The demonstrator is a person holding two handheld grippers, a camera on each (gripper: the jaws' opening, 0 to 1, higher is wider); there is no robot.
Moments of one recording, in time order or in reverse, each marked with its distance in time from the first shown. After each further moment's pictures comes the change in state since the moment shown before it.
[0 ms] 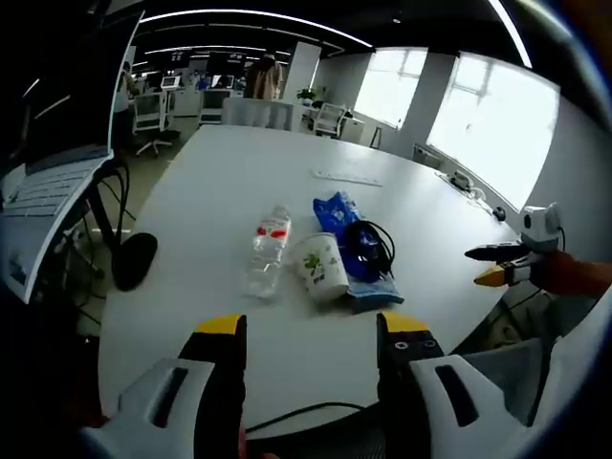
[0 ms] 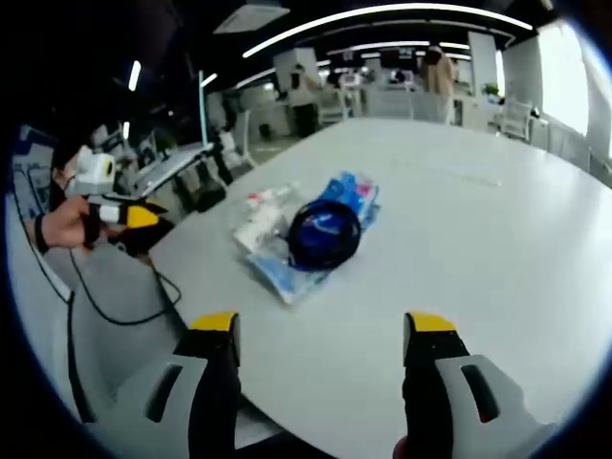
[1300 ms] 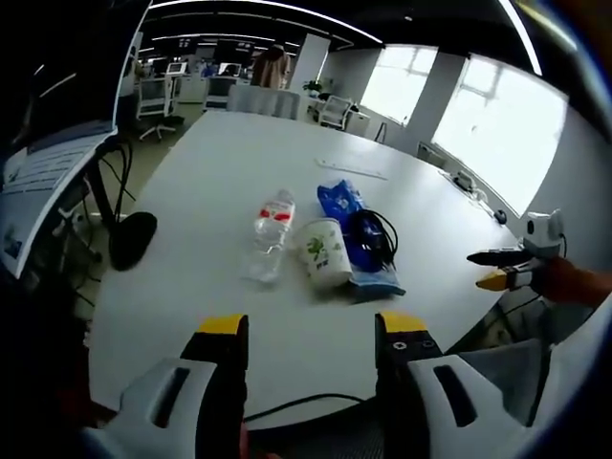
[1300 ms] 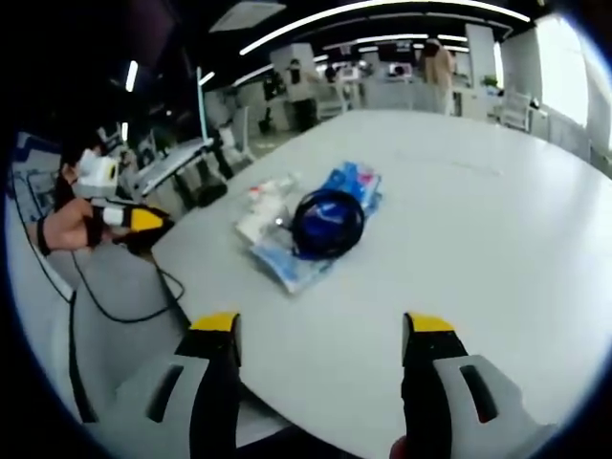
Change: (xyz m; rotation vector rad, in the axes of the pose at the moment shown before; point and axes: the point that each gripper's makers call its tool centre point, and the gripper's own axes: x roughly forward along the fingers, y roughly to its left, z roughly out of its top) left arm 0.004 0.004 -0.017 -0.052 0.038 -0.002; right arm 0.000 0.004 -0.012 0.029 0.028 0.004
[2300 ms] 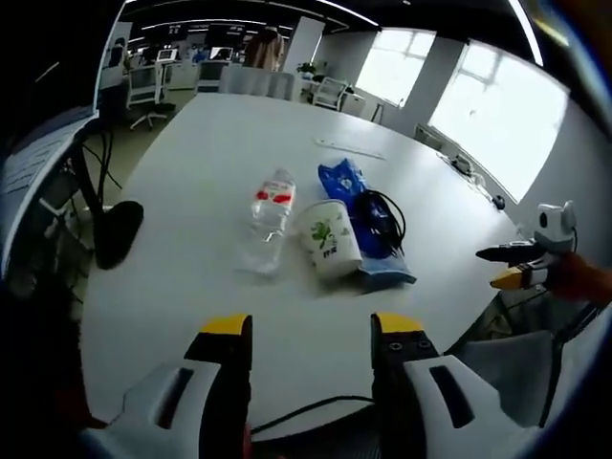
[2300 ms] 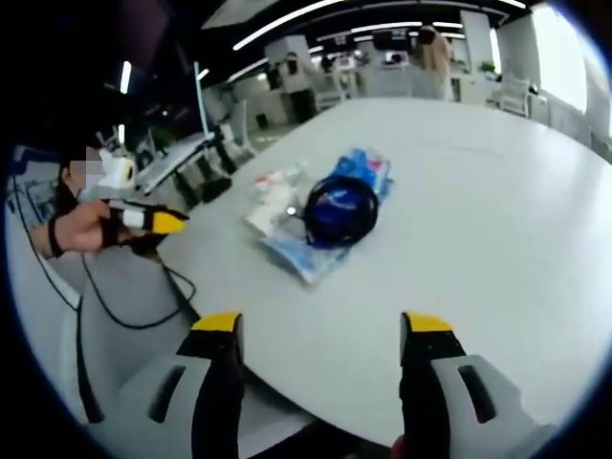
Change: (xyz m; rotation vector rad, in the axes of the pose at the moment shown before) left arm 0.028 0.013 -0.006 0.018 0.089 -0.024; right arm 0.005 0.024 -0.009 0.043 0.041 0.012
